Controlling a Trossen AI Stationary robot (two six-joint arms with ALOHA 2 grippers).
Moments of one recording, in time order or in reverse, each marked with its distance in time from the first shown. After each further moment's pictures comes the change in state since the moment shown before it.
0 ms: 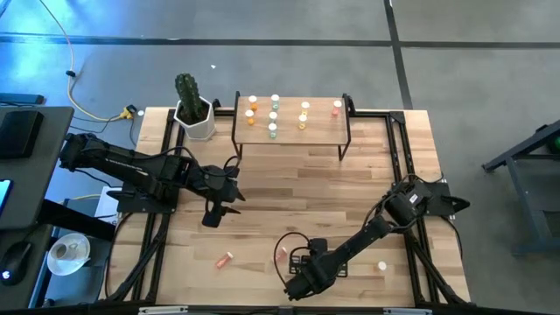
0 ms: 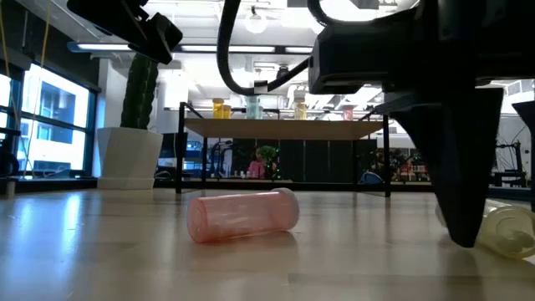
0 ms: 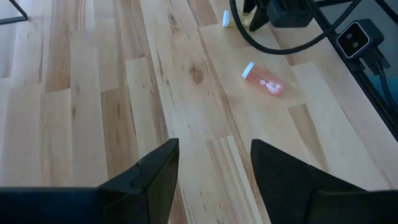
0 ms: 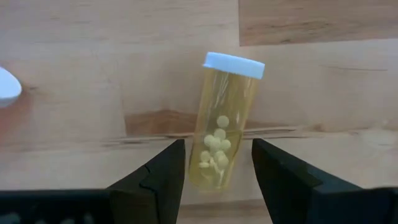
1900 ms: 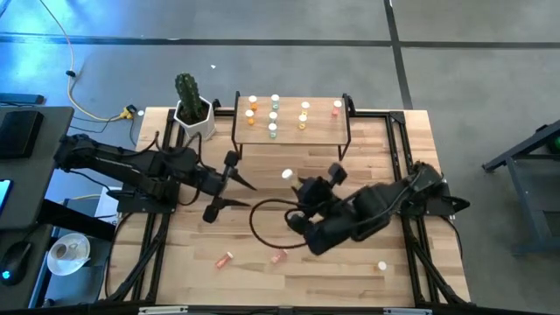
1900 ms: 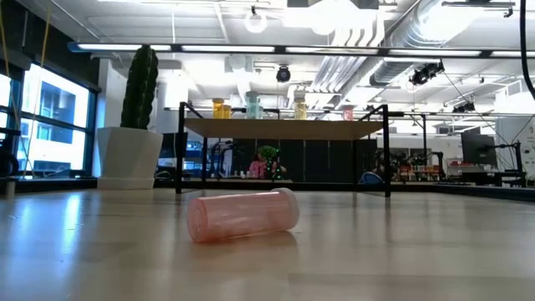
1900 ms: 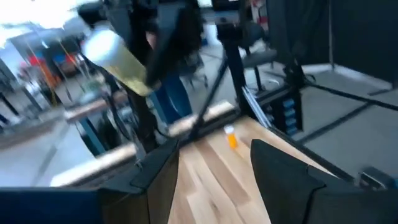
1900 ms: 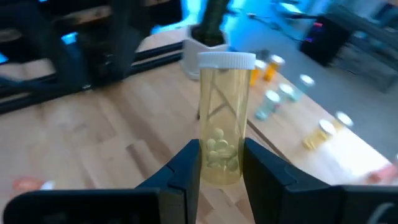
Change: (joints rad) left arm 0.017 -0.102 0.001 0.580 0.062 0.276; right arm -0.128 -0.363 0.466 -0.219 0.874 -1.484
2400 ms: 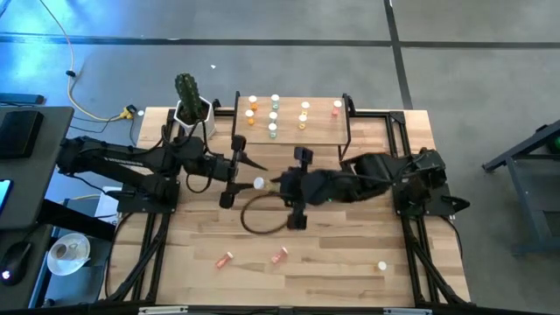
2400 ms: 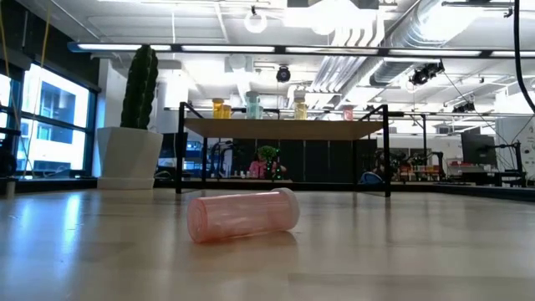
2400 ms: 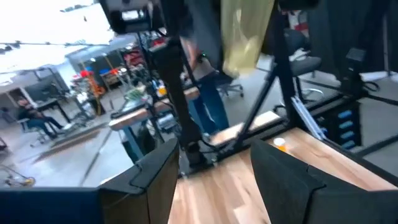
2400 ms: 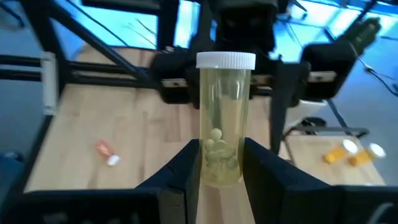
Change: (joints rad) left arm 0.124 0.087 0.000 0.190 0.001 0.039; right arm -0.169 -0.061 0.000 0.372 -0.502 -0.694
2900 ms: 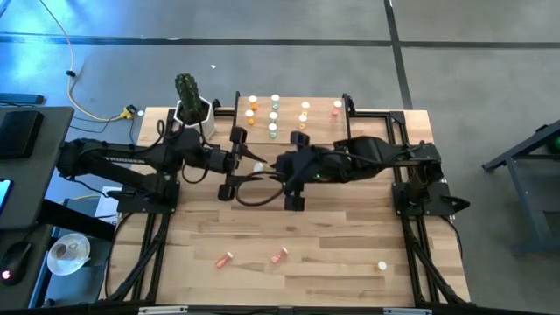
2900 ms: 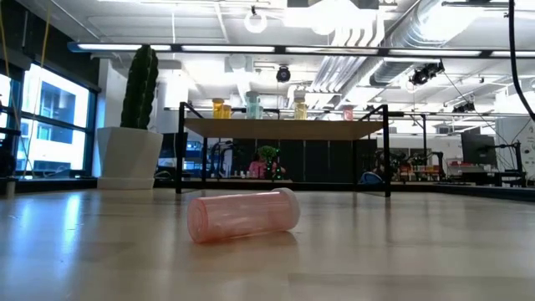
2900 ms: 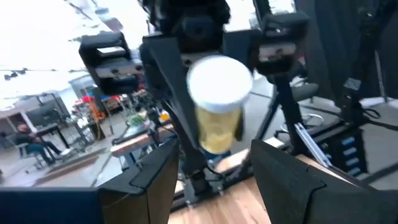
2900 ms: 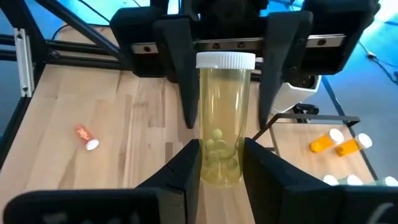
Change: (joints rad) left arm 0.085 0.002 0.000 0.120 0.123 -0.027; right arm -0.108 0.000 0.000 -0.044 -0.099 -0.065
